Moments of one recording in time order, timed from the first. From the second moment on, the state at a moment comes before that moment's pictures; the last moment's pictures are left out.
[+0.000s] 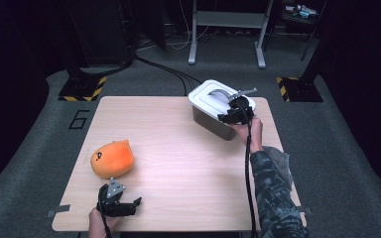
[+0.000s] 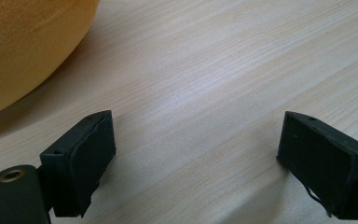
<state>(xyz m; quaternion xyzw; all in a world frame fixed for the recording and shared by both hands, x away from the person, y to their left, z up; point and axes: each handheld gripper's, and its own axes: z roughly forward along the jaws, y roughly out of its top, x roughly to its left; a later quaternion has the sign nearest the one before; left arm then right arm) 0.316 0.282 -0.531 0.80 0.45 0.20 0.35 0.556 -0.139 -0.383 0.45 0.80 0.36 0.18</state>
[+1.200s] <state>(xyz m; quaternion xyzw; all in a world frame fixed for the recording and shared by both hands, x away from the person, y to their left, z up) 0.316 0.282 -0.531 0.80 0.46 0.20 0.35 0.602 -0.152 -0.388 0.51 0.76 0.33 0.24</state>
